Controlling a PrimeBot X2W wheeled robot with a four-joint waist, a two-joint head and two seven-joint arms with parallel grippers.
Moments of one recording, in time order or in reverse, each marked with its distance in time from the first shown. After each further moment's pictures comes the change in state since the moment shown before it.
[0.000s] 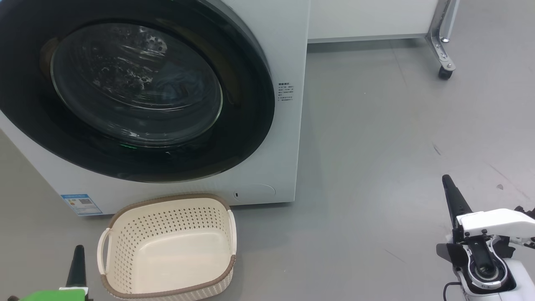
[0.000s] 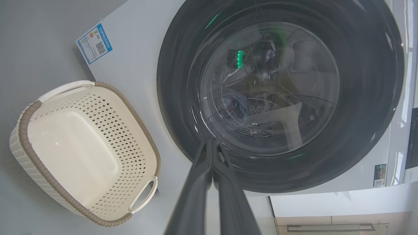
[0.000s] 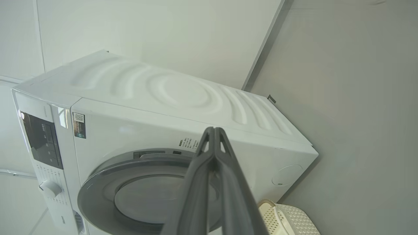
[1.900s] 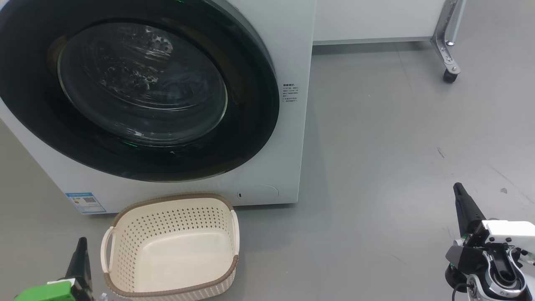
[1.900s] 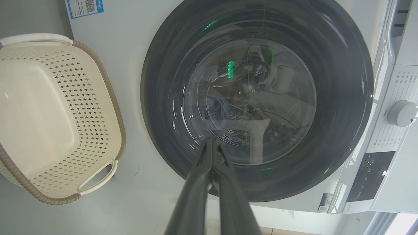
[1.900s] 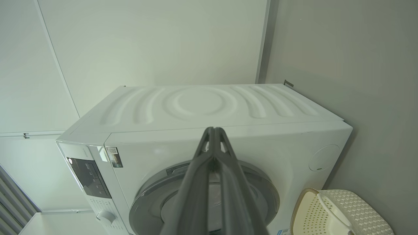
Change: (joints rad) left arm -0.040 -0.024 0.034 0.013 -0.281 0.008 0.079; right arm 0.040 0.055 -0.135 -0.035 0.239 -0.016 0.075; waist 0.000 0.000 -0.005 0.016
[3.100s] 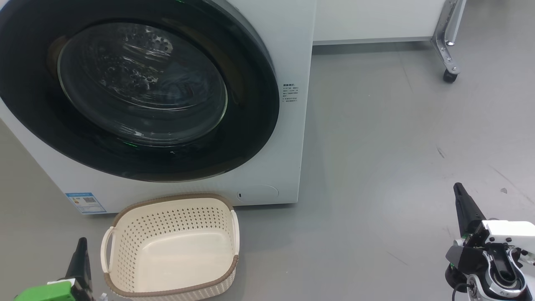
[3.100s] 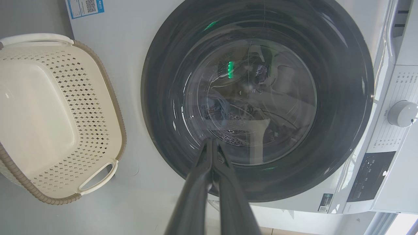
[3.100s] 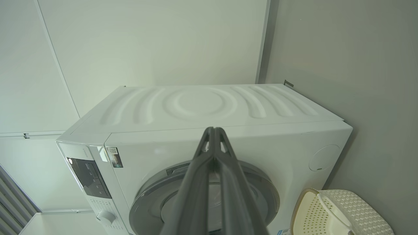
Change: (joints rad) left arm 0.000 0.000 0.000 0.002 0.000 0.000 0.000; right arm 0.000 0.000 -0.001 0.000 0.000 0.000 0.000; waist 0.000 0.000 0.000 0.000
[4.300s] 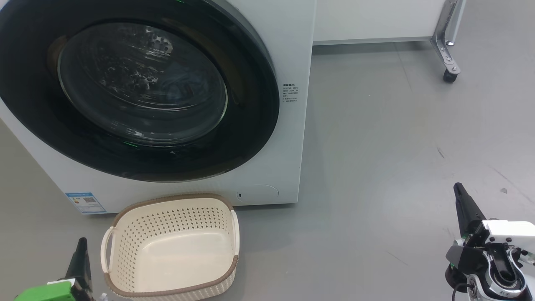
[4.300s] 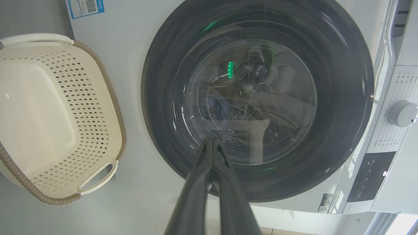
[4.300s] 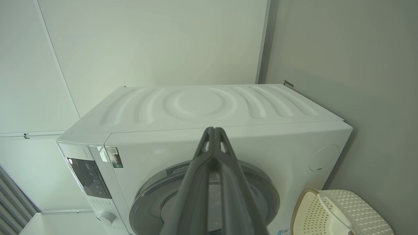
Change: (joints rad) left arm 0.000 0.000 0.001 0.001 0.000 0.000 0.000; right arm 0.000 0.000 -0.001 0.000 0.000 0.000 0.000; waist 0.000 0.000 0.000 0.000
